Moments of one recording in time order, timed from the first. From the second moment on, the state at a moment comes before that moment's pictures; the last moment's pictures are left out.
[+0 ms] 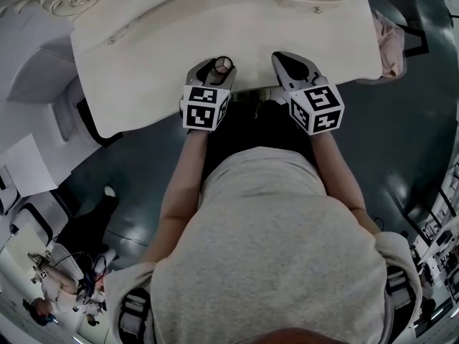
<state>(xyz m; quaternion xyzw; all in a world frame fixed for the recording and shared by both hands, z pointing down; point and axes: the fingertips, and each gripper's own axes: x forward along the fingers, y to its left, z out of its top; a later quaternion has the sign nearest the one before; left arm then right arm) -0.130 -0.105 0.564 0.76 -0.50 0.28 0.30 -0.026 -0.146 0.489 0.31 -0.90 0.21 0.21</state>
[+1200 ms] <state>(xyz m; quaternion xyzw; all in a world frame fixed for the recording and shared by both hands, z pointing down) -0.112 -0.177 0.481 0.85 -0.43 0.22 0.21 -0.013 -0.178 0.432 0.42 -0.88 0.18 0.11</state>
